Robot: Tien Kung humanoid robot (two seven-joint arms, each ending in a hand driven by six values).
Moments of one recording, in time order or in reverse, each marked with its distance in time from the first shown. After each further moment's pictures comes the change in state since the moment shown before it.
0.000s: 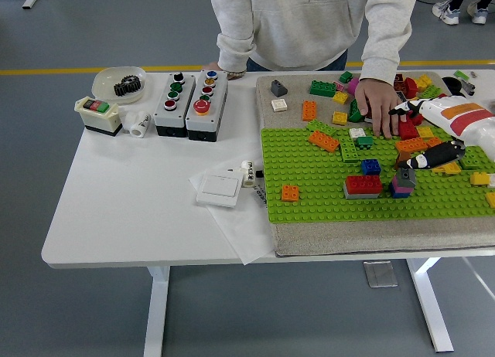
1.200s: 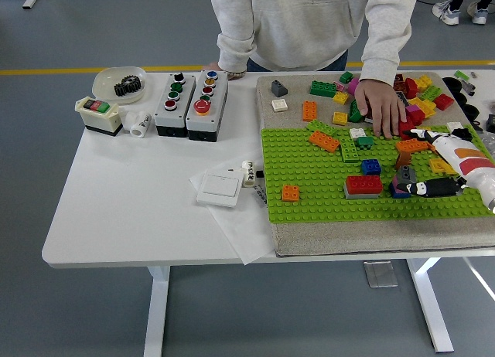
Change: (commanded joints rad) left arm 0.005 -0.005 0.001 -0.001 0.004 0.000 0.003; right arm -0.167 0.167 0.058 -0.281 0.113 -0.256 0.160
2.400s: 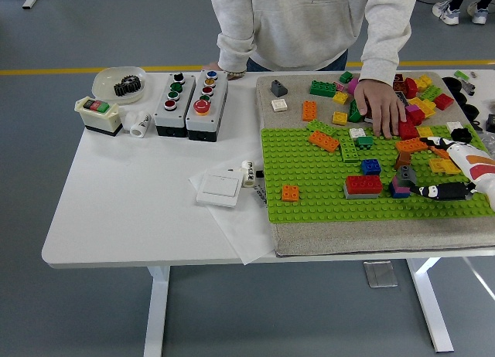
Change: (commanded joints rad) left arm 0.001 -0.002 0.006 -0.002 -0.002 -0.002 0.002; right arm 0.047 0.031 -0.037 -0.174 0.016 -0.029 0.002
